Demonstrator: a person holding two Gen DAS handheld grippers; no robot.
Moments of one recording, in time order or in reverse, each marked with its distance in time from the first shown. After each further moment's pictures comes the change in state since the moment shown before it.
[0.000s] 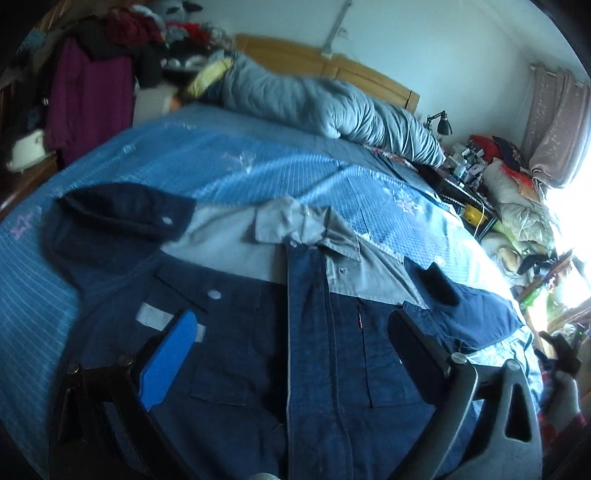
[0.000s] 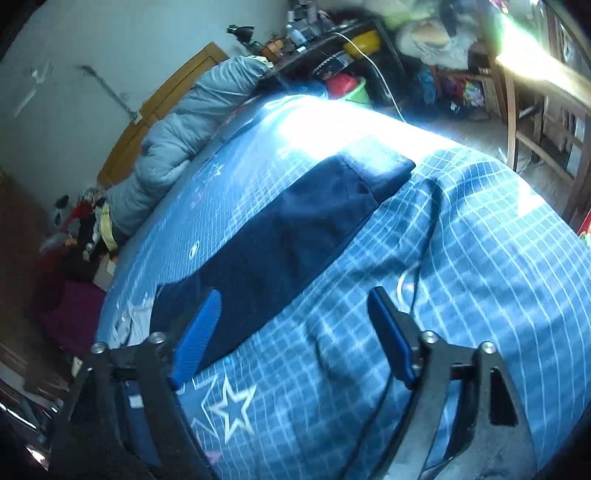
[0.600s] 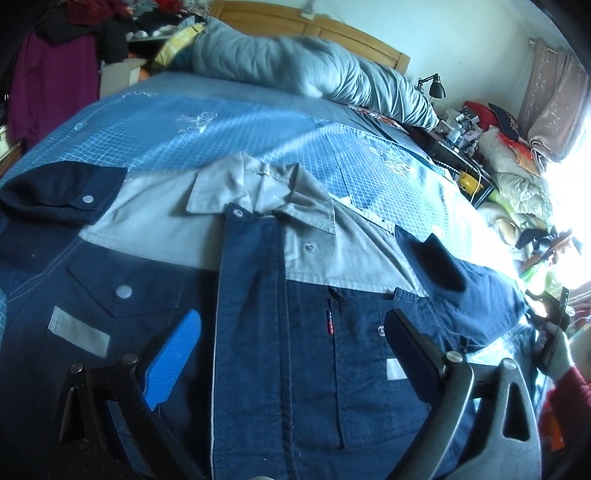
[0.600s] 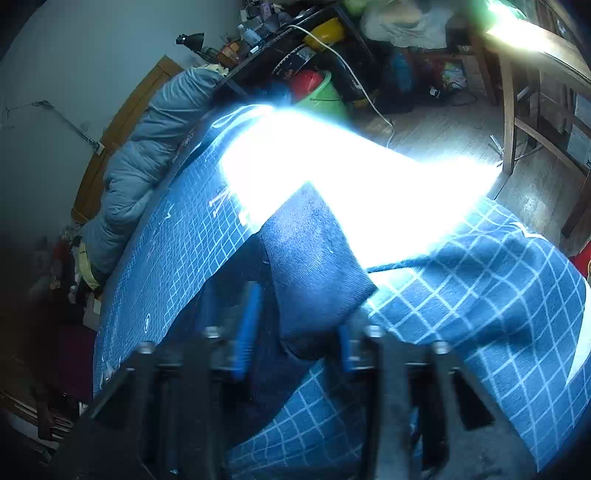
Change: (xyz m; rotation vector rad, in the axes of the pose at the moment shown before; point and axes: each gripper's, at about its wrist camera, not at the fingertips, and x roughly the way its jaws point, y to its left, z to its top) left arm 0.058 -0.049 0.009 0.041 0.111 -0.046; right arm 0.058 -0.034 0.065 0.089 0.009 -0.075
